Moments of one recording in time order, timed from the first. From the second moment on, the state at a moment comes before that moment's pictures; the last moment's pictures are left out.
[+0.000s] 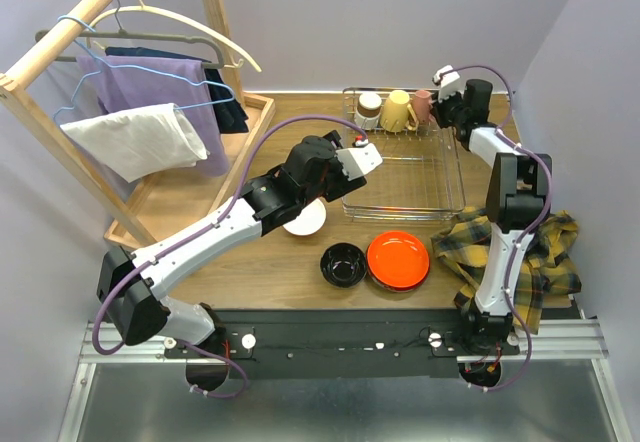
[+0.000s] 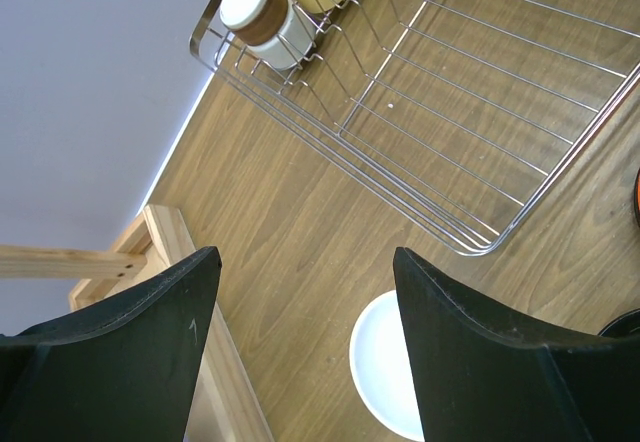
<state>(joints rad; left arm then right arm) -0.87 1.38 1.25 -0.29 -0.22 0.50 -0.03 2.17 1.60 0.16 -0.36 -0.44</state>
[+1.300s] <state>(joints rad) -0.82 1.35 1.40 -0.42 -0.22 0.39 -0.01 1.74 1.53 -0.30 -0.16 -0.25</state>
